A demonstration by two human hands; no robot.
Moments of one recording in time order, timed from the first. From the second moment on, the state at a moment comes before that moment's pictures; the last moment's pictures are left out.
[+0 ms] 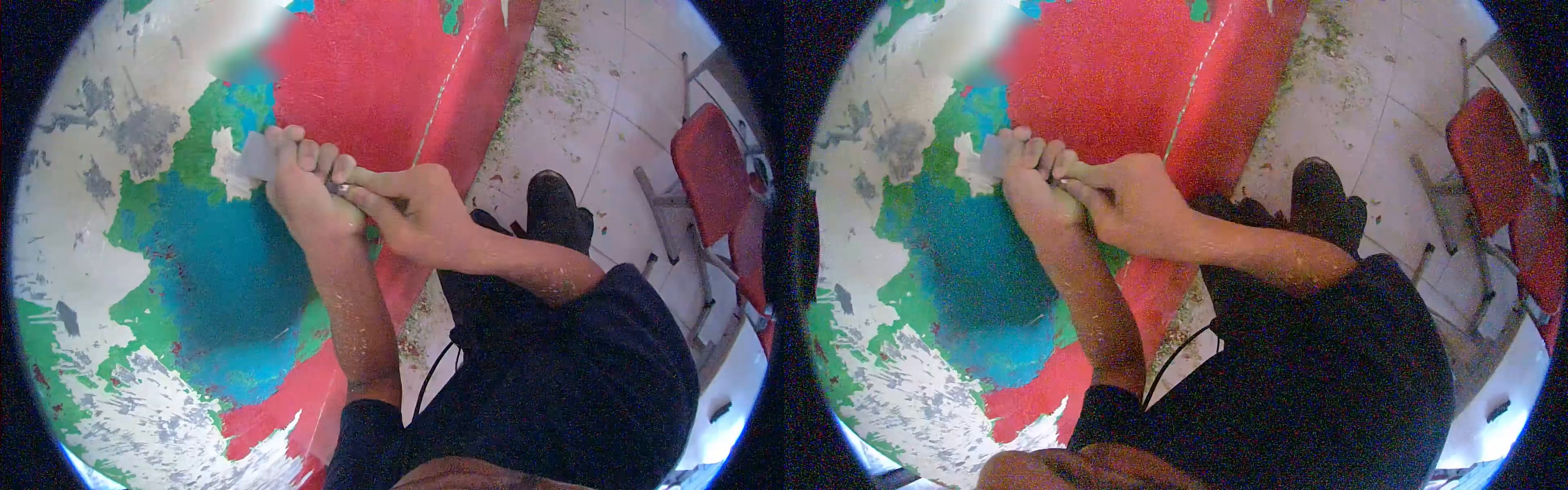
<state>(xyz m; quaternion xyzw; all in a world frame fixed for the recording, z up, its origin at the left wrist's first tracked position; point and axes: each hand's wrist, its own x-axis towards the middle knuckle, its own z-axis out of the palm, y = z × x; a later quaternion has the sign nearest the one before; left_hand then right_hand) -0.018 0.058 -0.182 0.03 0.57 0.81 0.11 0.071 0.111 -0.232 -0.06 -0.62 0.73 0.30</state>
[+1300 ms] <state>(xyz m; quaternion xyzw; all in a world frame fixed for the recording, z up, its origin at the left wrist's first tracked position) -0.042 0.114 -0.156 0.08 0.57 0.80 0.13 0.046 0.150 -0.228 -0.07 -0.61 0.70 0.37</state>
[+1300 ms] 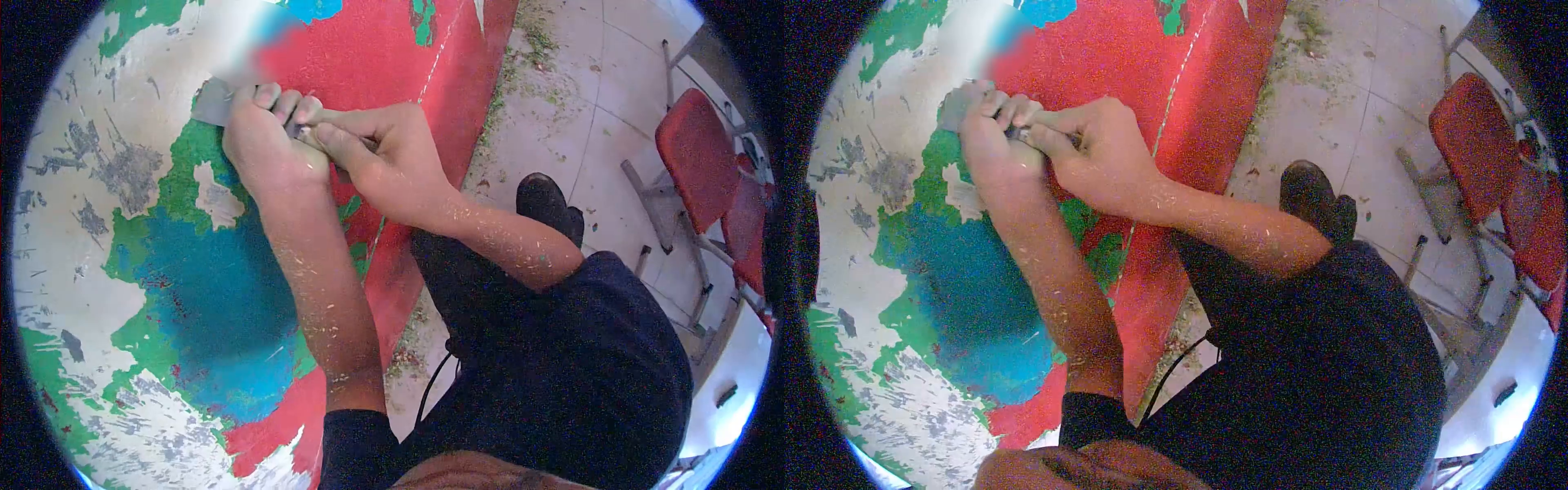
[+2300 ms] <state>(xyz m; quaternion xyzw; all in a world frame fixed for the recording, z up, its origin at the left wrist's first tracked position) -0.024 0.091 -0.160 0.03 0.58 0.81 0.11 0.054 0.140 -0.220 -0.03 -0.61 0.69 0.38</state>
